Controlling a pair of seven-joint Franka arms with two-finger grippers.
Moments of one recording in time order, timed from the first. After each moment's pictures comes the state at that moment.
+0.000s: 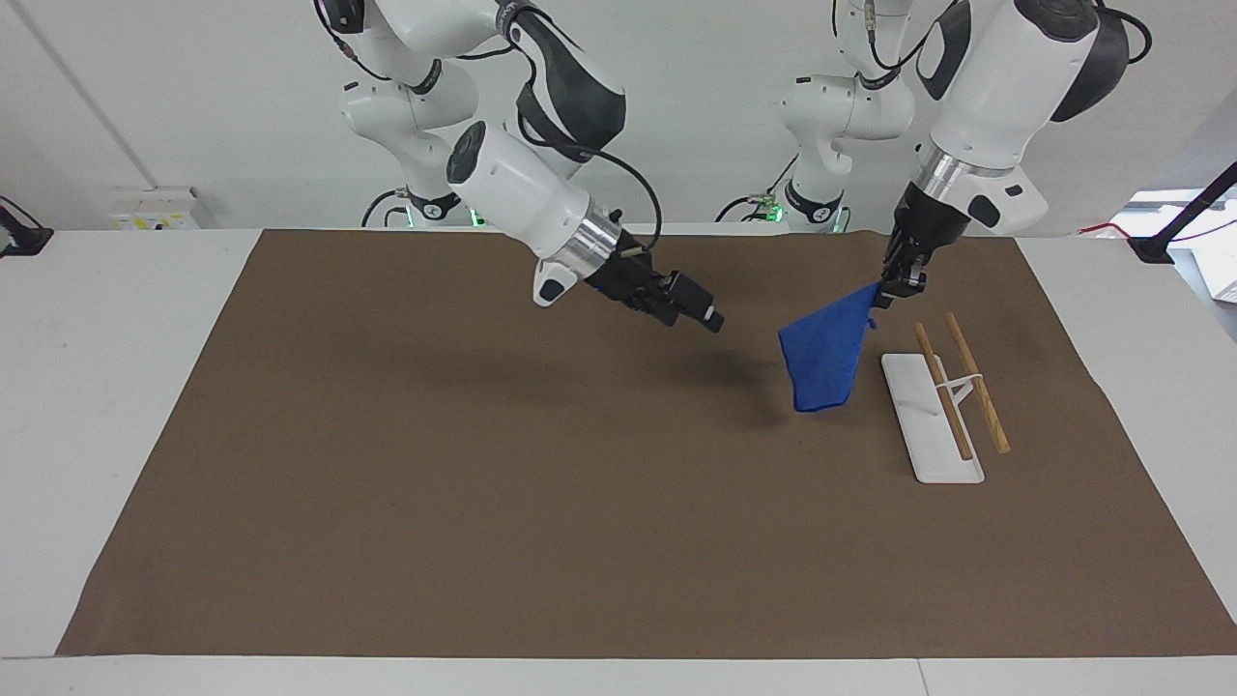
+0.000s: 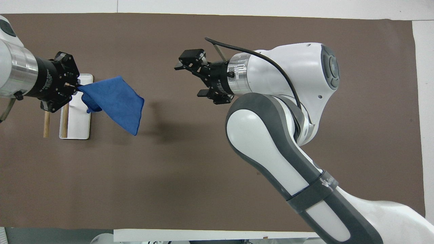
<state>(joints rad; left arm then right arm) -0.22 -0.07 -0.03 -1.75 -0.05 1.78 -1.39 0.22 0.25 0.27 -1.71 0.59 2.36 0.73</state>
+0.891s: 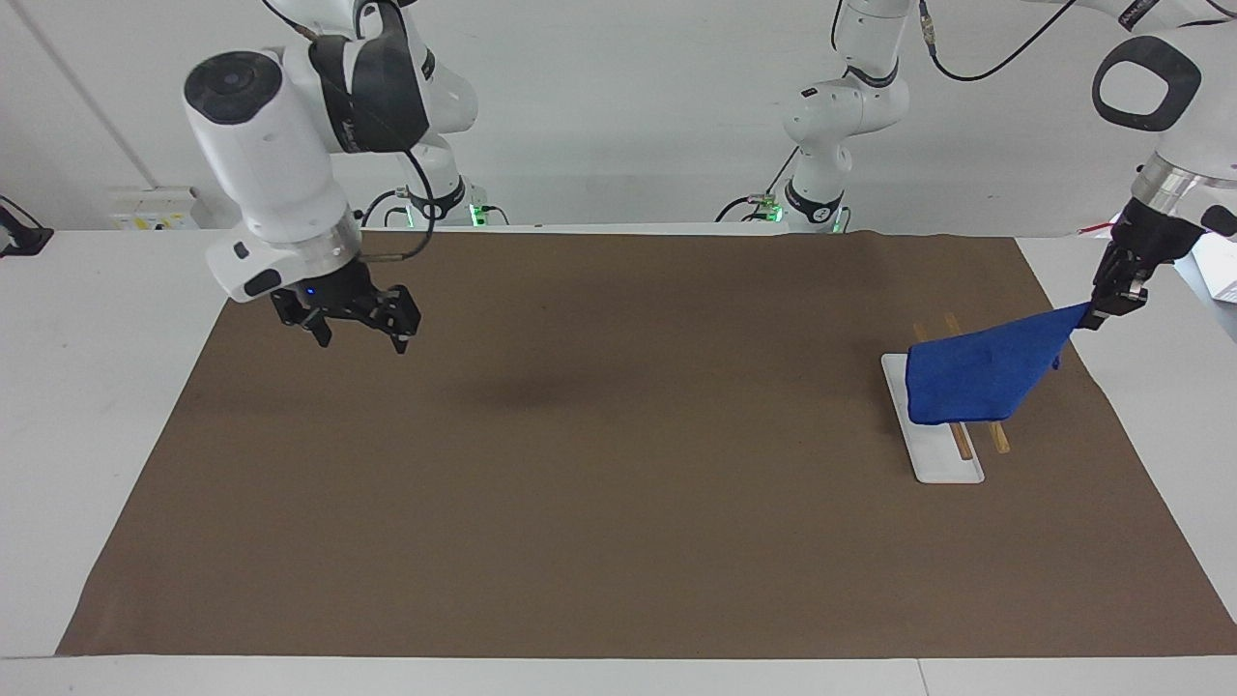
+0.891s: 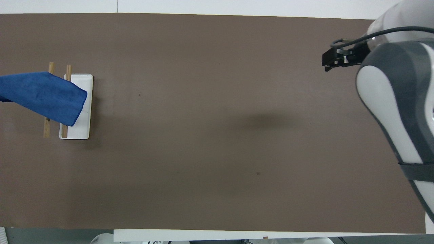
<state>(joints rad) 0.24 -0.05 -0.02 -1.84 -0.04 2.05 -0.69 -0.16 0.17 0.27 -1.43 -0.10 1.57 0.20</state>
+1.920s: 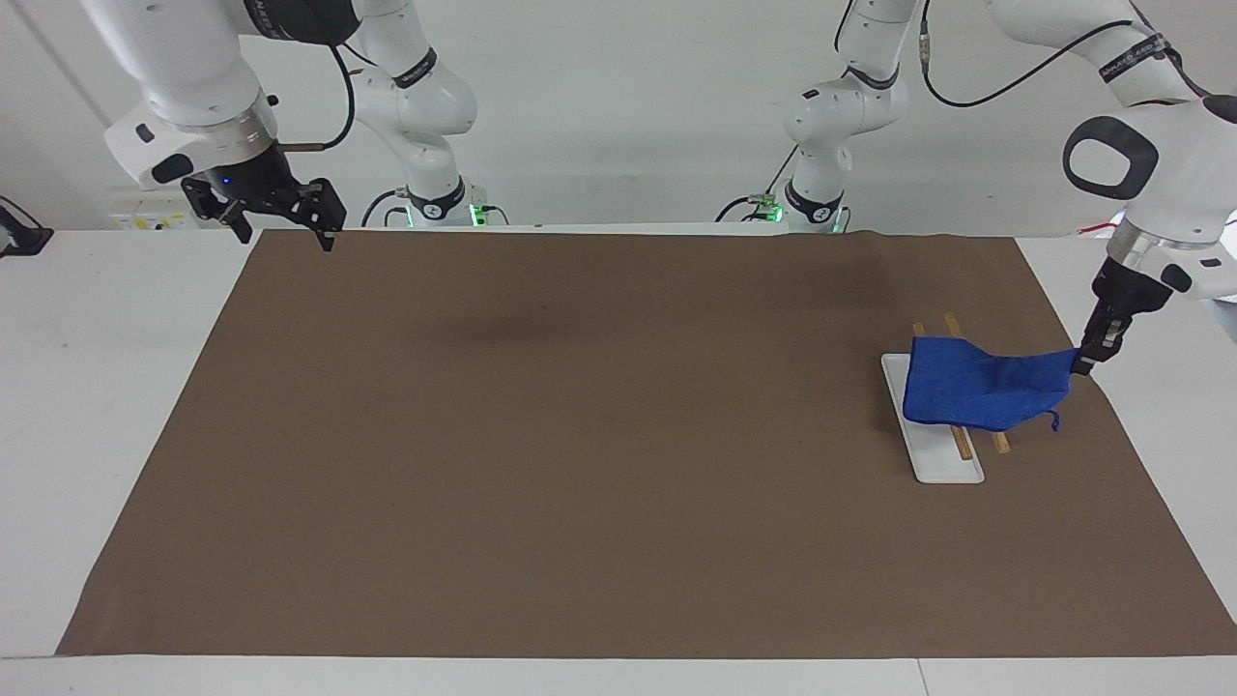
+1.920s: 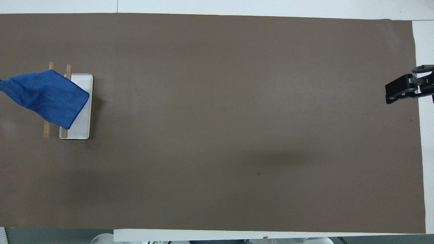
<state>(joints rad) 0.24 0.01 -0.05 -1.93 -0.04 2.19 -0.61 -0.23 0.04 0.24 -1.44 -0.13 1.34 0.05</state>
